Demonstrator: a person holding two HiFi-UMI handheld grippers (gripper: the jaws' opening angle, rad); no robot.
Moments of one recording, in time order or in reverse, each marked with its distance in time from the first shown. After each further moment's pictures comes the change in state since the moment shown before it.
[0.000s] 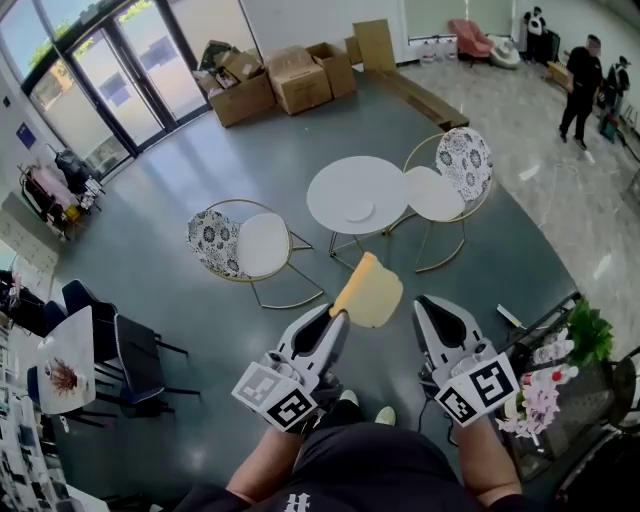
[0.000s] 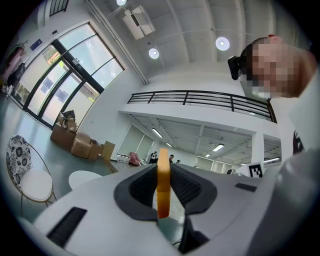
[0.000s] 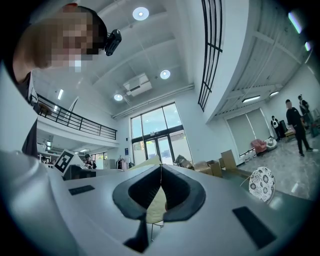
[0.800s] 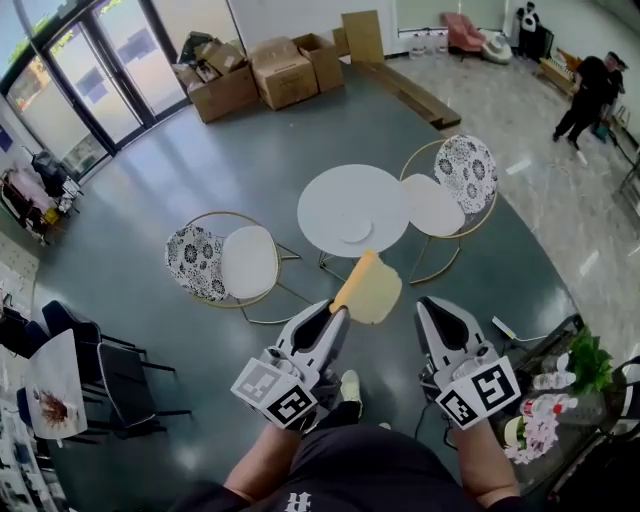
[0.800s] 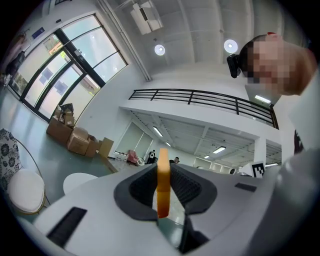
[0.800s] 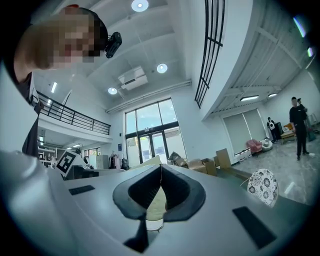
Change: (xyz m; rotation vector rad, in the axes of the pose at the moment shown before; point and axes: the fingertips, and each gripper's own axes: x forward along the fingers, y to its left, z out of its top) left arm 0.101 0.128 0.024 -0.048 0.018 -0.033; right arm 0.130 -0.078 -0.012 -0.012 0.043 -0.060
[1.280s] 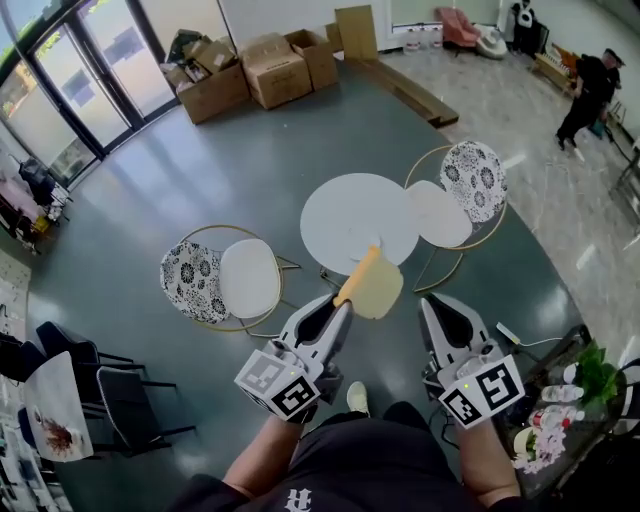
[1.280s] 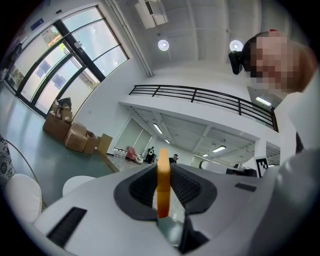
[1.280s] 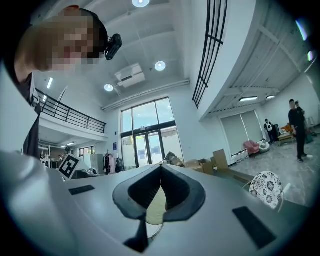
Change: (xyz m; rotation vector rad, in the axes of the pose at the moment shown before) left arm 0.054 0.110 0.032 -0.025 0.042 -0.033; right arm 0.114 -0.024 0.002 -0.013 0.005 -0.046
